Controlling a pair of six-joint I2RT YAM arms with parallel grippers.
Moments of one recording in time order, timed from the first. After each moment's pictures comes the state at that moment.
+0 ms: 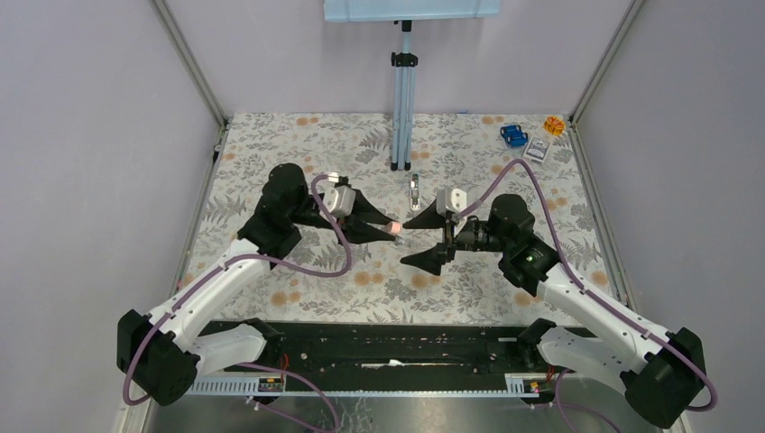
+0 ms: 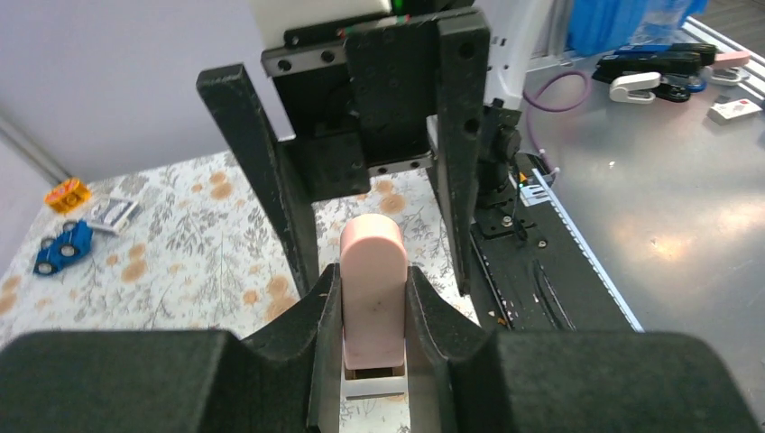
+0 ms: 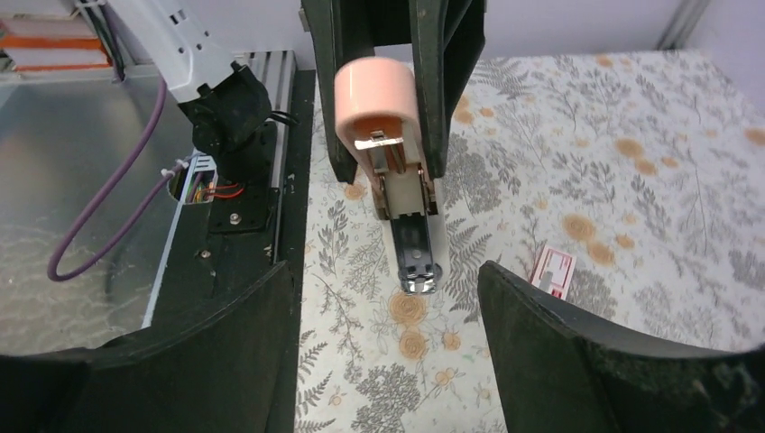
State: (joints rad) left arm -0.57 1.10 0.91 0.16 1.17 0.18; right arm 0.67 0.96 0.71 0.15 -0.80 -0.04
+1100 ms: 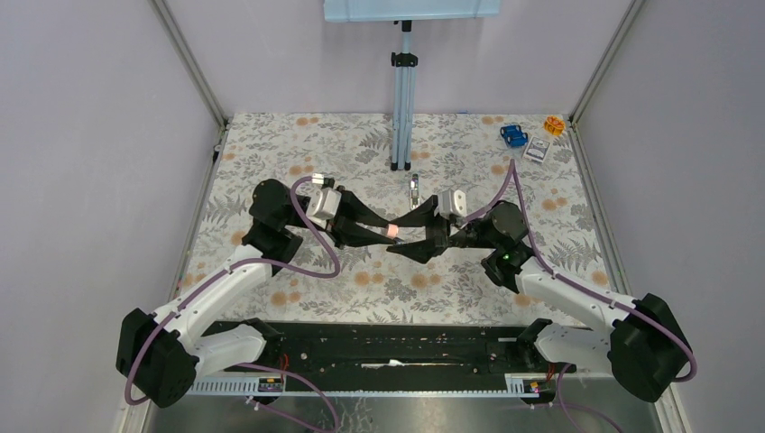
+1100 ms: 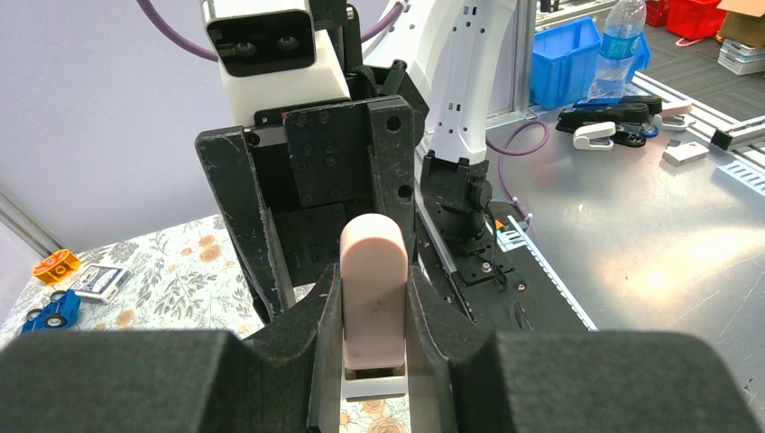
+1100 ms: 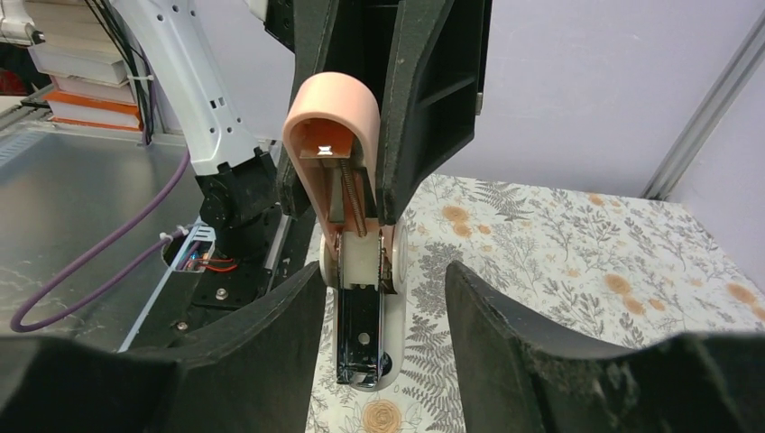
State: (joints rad) left arm -0.57 1.08 0.81 0.65 1.26 -0.16; right arm 0.70 1.12 0.61 0.80 -0.88 0.09
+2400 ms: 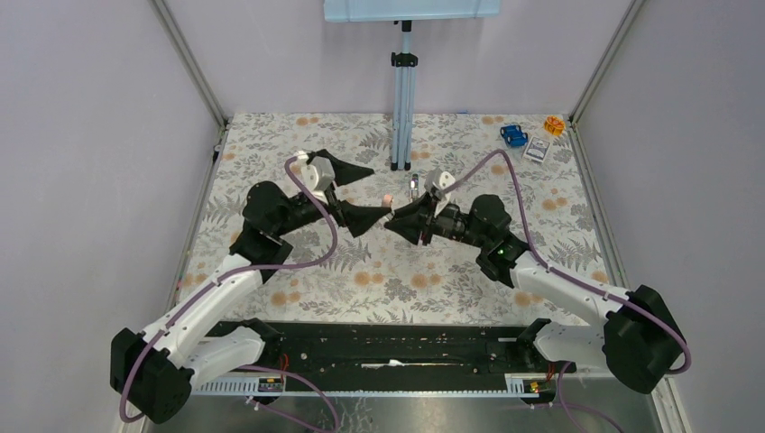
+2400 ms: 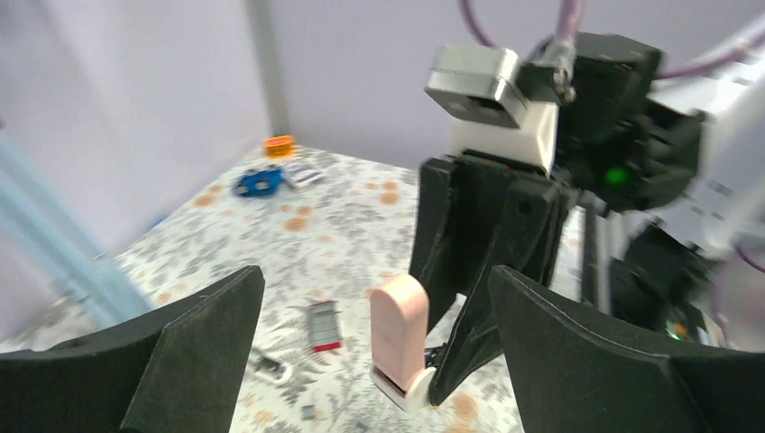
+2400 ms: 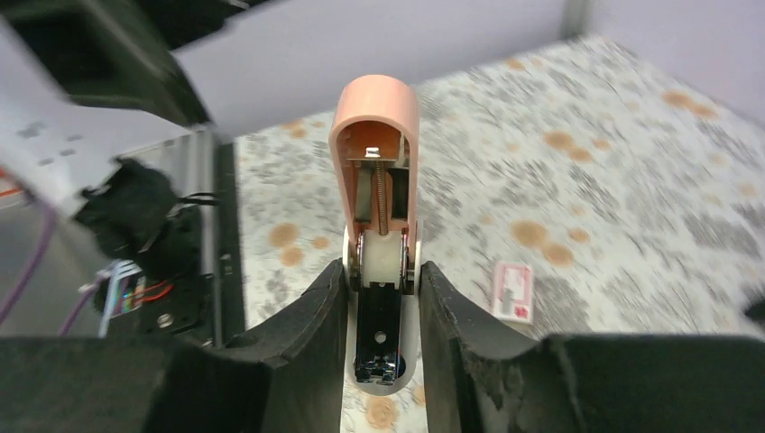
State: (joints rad) left arm -0.54 1.00 0.78 0.45 0.74 -0.12; right arm 0.71 1.16 0.63 0.62 -0.60 0.15
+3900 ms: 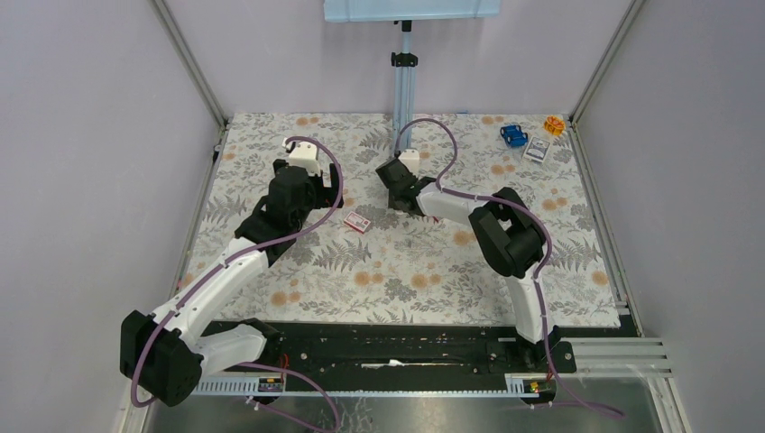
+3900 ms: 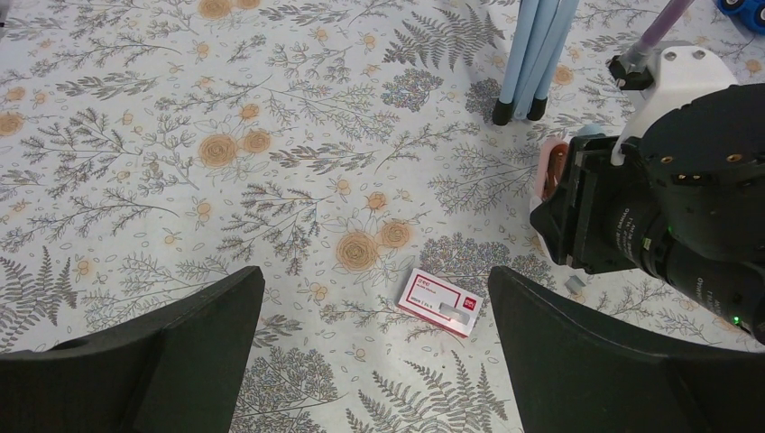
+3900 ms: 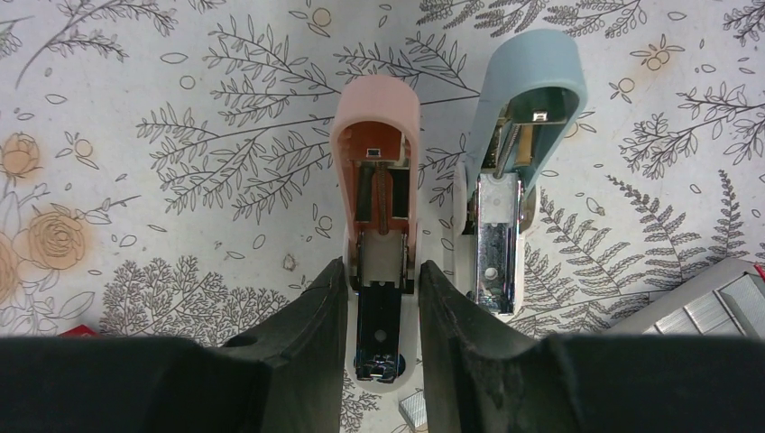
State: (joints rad) left arm -0.49 1.10 0.88 -0.13 -0.29 -0.18; right arm 0.71 2.13 1.49 -0.27 0.44 0.58
